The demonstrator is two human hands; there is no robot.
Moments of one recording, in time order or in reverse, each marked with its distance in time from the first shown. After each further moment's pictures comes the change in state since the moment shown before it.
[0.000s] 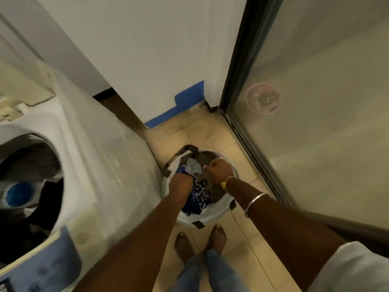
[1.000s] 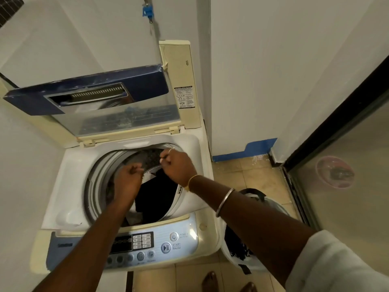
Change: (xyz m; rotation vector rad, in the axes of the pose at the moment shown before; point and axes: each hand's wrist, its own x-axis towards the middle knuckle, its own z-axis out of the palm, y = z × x) left_hand -0.181 -0.255 -0.307 -0.659 0.926 -0.044; right_hand -0.197 -0.356 0.167 -0.064 -0.195 -0.938
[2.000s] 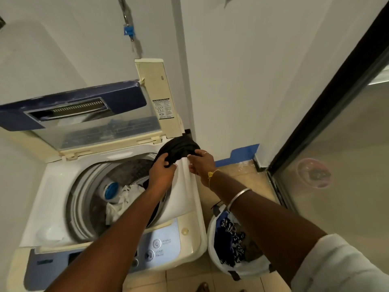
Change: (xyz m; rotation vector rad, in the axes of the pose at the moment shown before) left_hand -0.042 0.090 0.098 -0.083 -0.245 0.122; right_hand -0.006 0.067 -0.085 0.722 0.274 0.625
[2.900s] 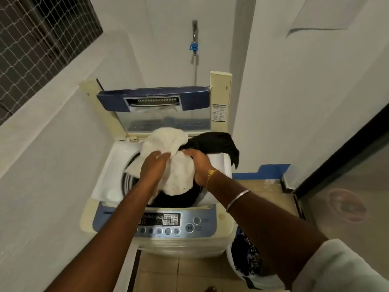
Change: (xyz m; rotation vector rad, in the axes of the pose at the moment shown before) left_hand -0.082 -0.011 -0.178 -0.238 0.168 -0.179; right_hand -0.132 -0.017 0.132 0.068 -0.376 0.087
